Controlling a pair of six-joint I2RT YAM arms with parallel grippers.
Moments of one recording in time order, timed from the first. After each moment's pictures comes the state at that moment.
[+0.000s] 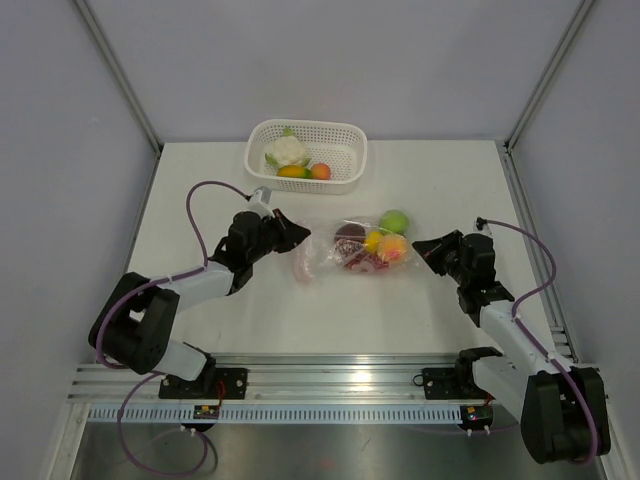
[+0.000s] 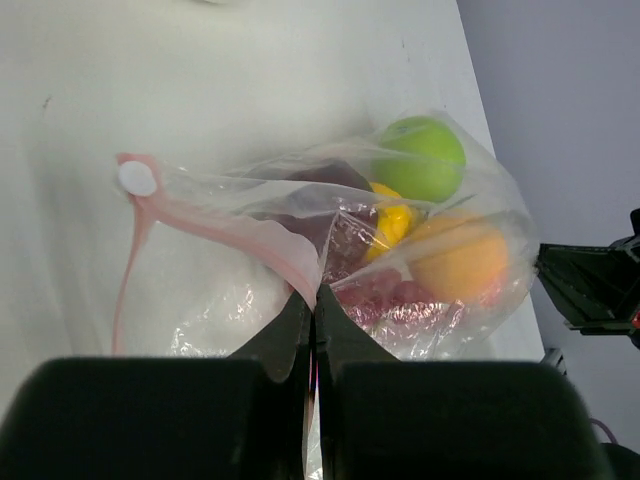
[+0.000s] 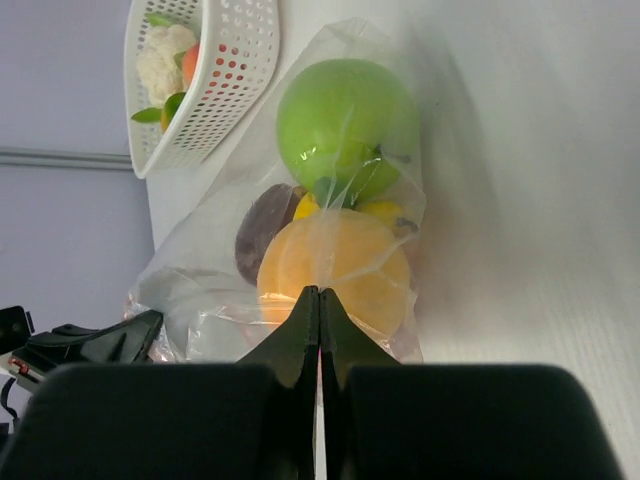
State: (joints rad) left arm -0.47 1.44 0.62 0.51 0.21 -0.76; right arm 0.13 0.96 0.37 0.19 -0.17 1.02
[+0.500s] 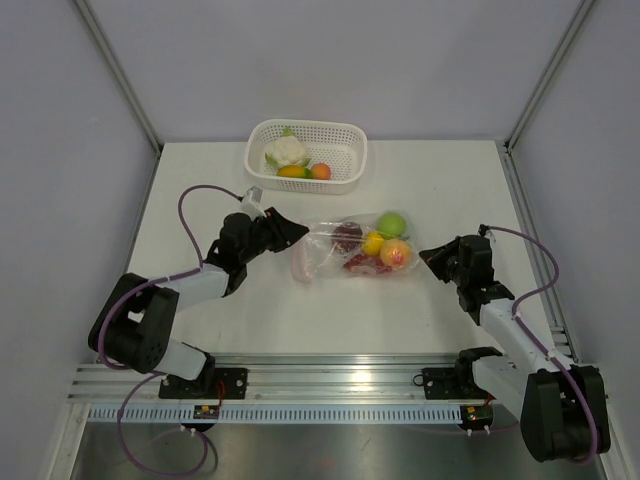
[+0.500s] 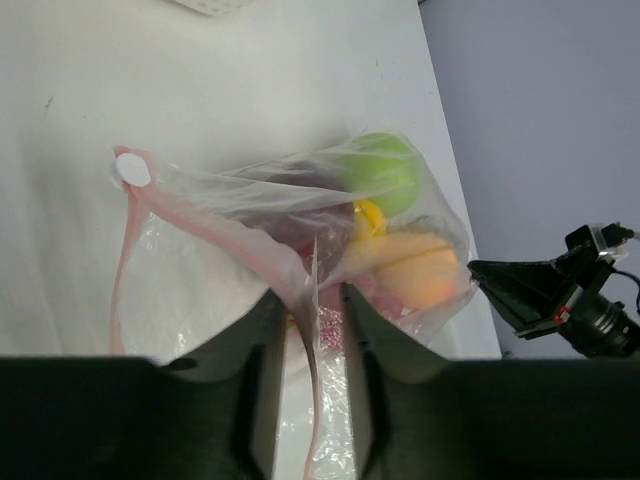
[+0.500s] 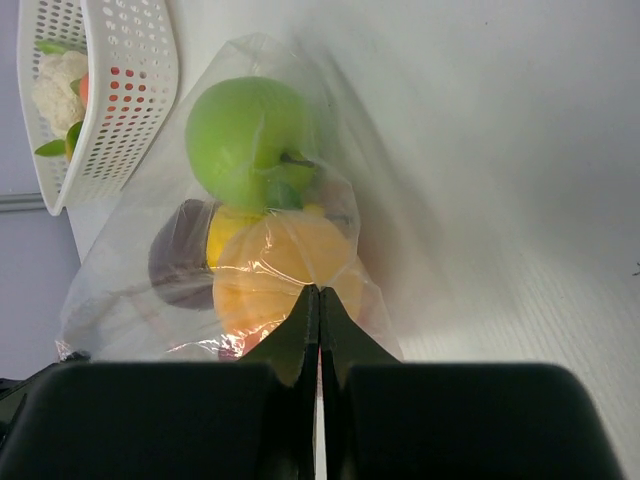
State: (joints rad) left arm -0.40 1.44 0.56 0.61 0.30 -0.84; right arm 0.13 0.97 0.39 0.03 -0.06 1.00
